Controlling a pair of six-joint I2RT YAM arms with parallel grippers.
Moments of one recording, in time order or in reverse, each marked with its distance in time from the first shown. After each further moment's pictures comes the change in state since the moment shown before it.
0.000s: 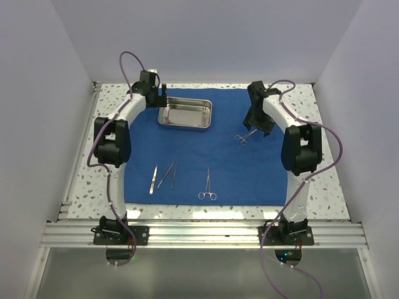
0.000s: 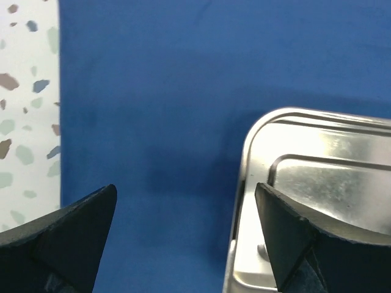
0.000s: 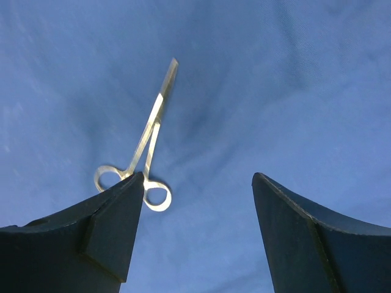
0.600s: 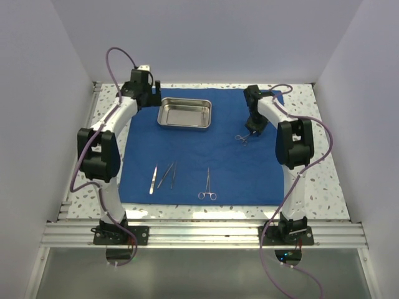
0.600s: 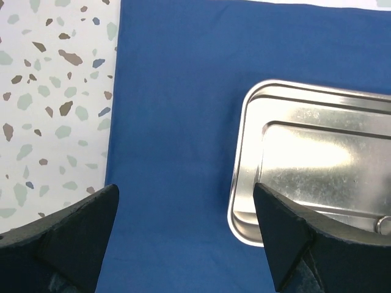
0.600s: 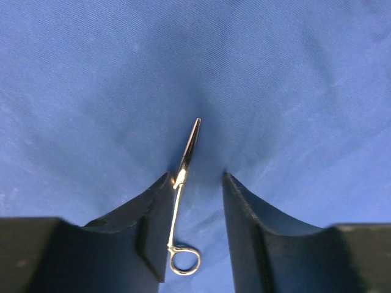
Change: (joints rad) left arm 0.005 -0.286 -0.220 0.001 -0.050 -0.027; right arm 0.000 0.161 0.066 0.064 0.062 0.115
